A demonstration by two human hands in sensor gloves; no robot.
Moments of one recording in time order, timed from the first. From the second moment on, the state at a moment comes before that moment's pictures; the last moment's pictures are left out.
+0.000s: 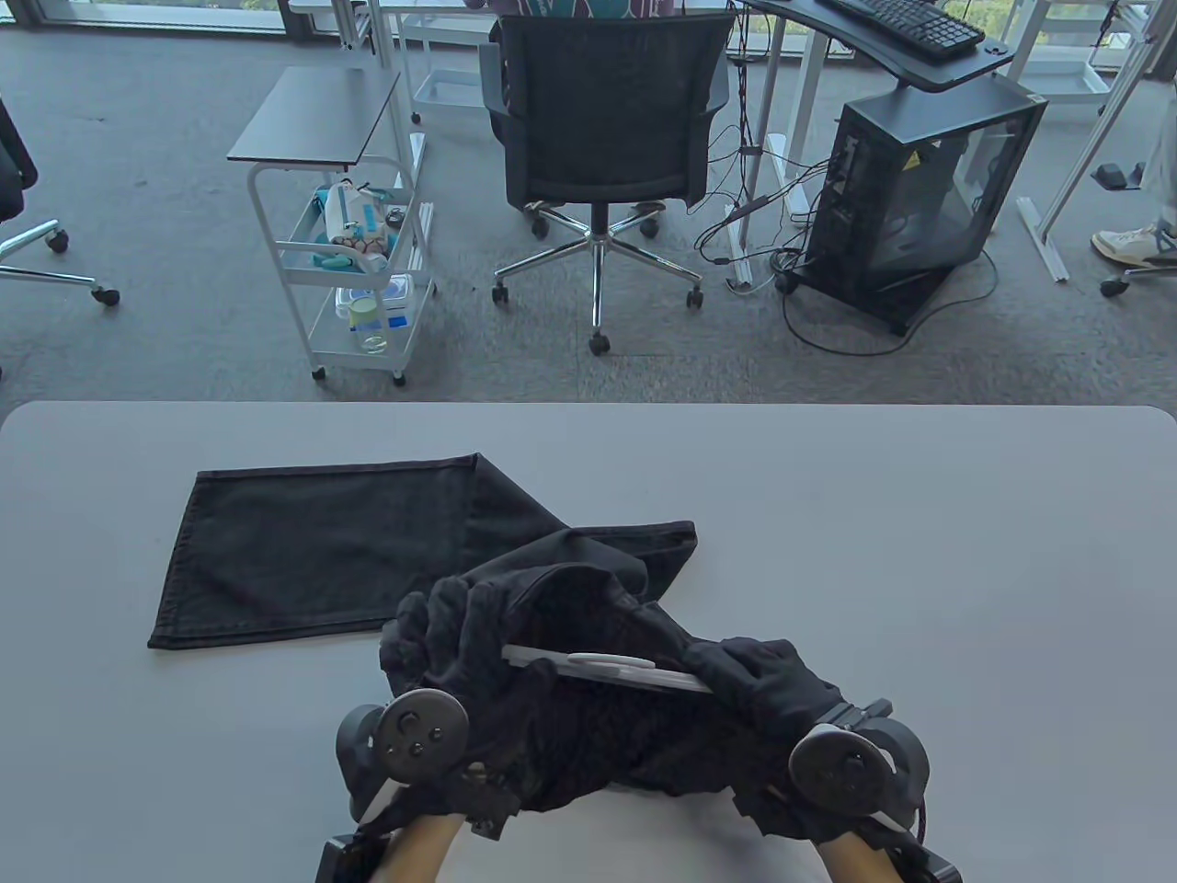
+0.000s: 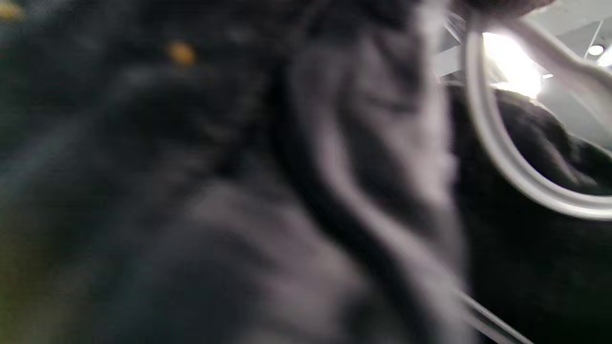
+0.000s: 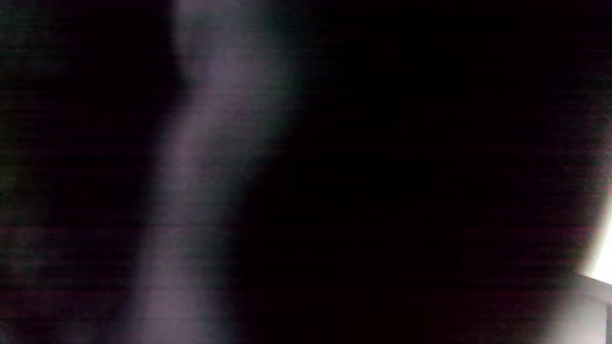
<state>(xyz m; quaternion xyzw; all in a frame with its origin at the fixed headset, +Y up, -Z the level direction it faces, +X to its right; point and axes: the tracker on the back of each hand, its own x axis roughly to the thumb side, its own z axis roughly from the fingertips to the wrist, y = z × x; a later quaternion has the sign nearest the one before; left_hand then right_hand) -0.174 -0.689 -0.291 0.16 -0.13 0.34 0.92 0.161 -0.663 -0.265 0.22 -0.26 0.89 0.30</state>
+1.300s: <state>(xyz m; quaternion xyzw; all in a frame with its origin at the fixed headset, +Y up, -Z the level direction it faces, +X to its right) -0.209 -0.743 -0.349 0.02 -0.17 0.79 0.59 0.231 -0.699 -0.305 0.12 -0.16 0.79 0.58</state>
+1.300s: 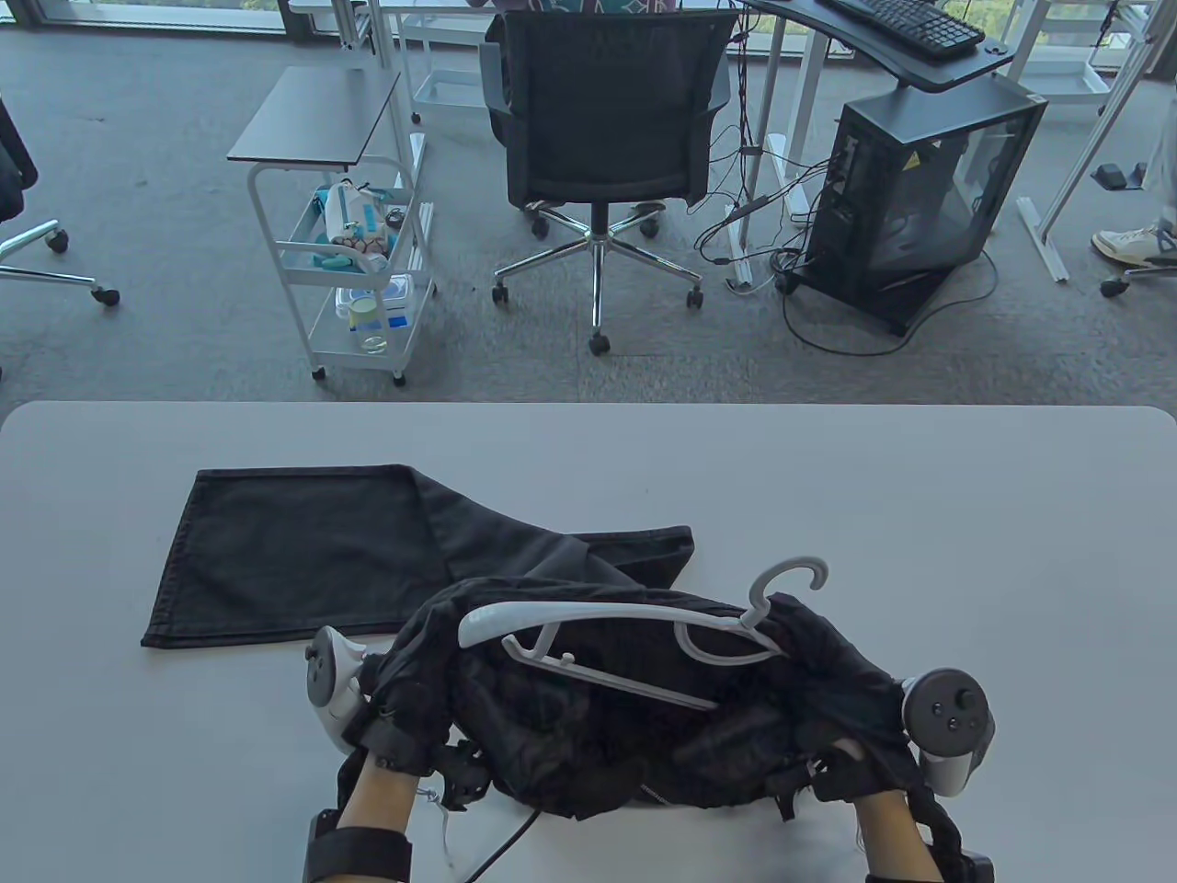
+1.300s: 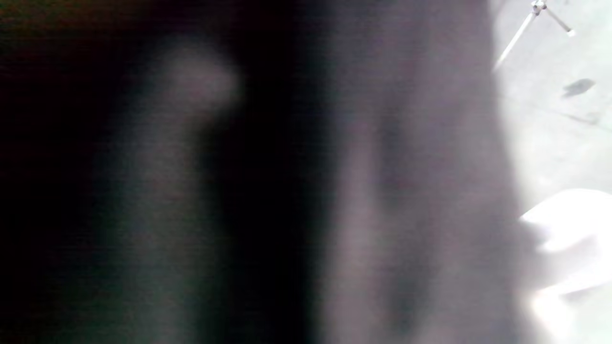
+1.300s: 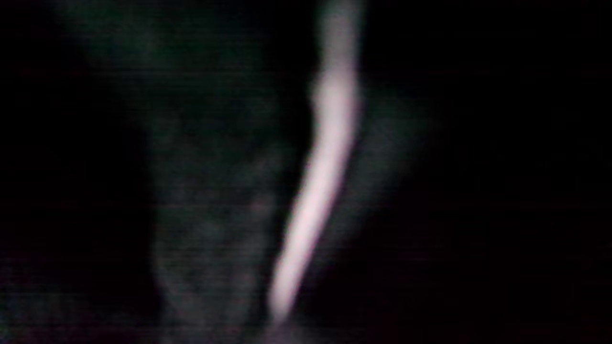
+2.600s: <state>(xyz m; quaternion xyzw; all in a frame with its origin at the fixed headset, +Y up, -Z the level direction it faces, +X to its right) -0.168 -0.648 -0.288 0.25 -0.23 0.18 0.92 0.165 -0.685 -0.285 0.20 -0.25 0.87 0.38</state>
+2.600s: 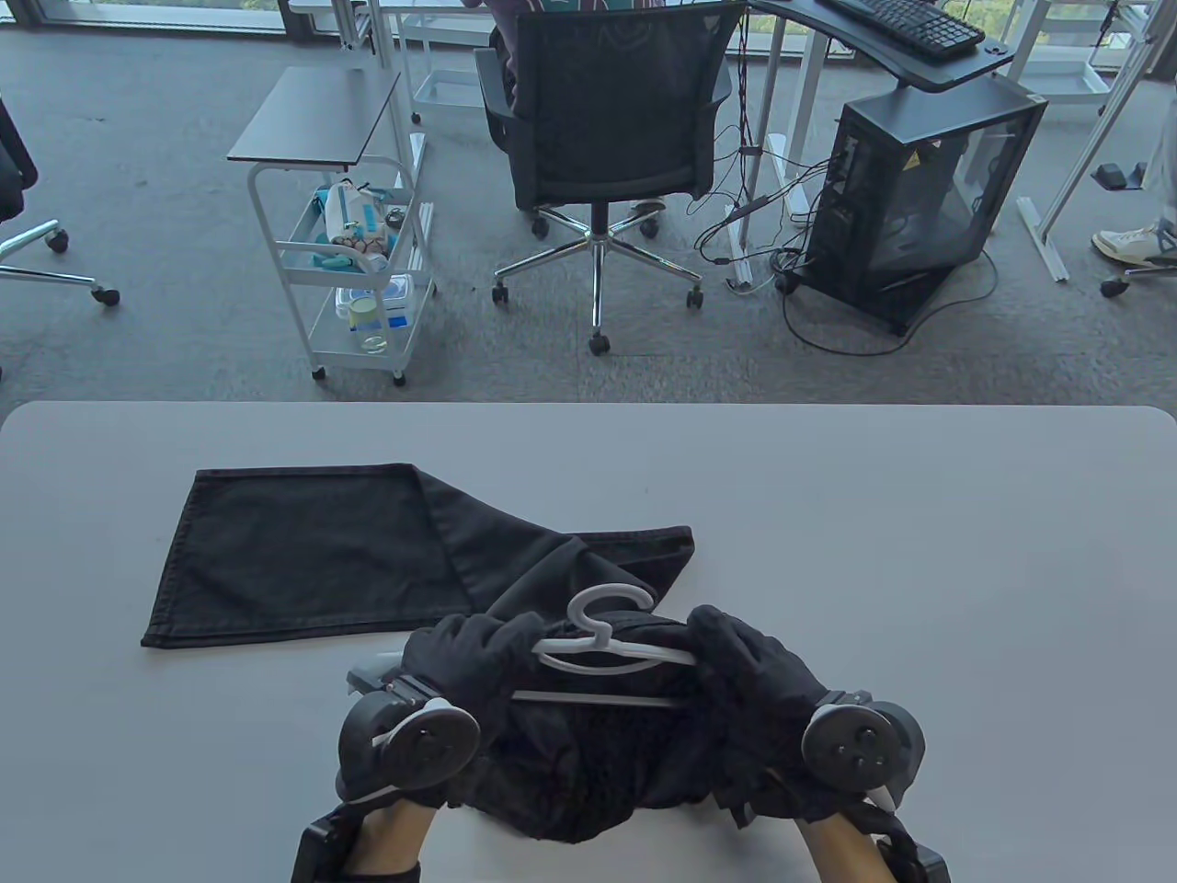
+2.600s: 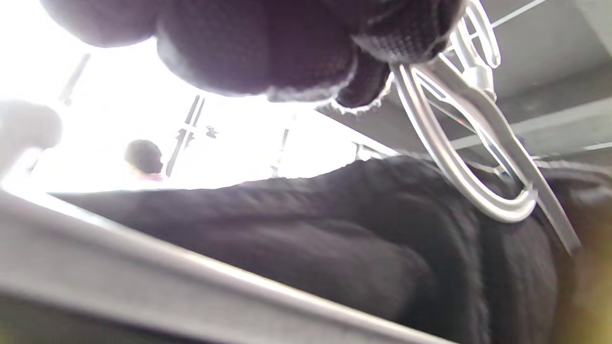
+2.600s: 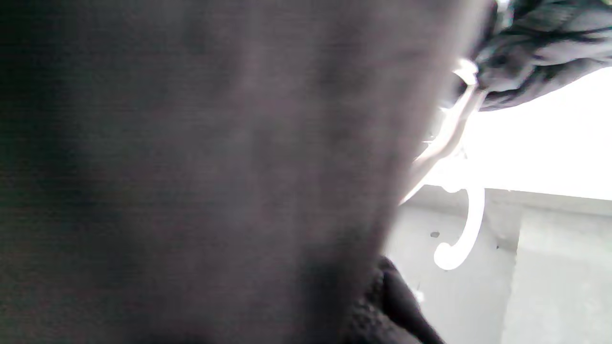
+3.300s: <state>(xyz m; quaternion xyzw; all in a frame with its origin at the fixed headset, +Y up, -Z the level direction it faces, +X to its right) -0.243 -0.656 -0.302 0.13 -0.13 0.31 0.93 0.169 -0.700 -0.305 0.12 -0.25 0.91 0.32</state>
